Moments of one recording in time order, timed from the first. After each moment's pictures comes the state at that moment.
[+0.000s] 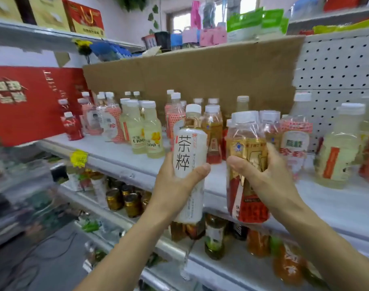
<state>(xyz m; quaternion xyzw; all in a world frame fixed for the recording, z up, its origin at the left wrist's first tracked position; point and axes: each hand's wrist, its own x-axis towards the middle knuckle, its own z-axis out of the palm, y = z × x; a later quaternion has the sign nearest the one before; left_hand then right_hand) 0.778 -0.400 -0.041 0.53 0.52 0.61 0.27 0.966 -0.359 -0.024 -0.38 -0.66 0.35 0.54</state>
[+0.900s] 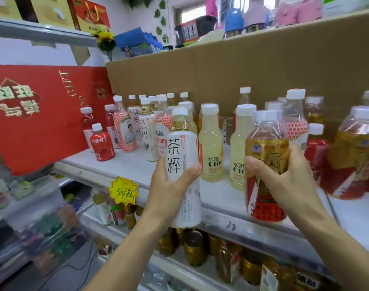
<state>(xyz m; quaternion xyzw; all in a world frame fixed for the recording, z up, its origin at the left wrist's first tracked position) 0.468 -0.297 -0.038 0.50 0.51 0.63 0.30 0.676 -0.253 -0.031 -0.42 -0.63 0.29 0.58</state>
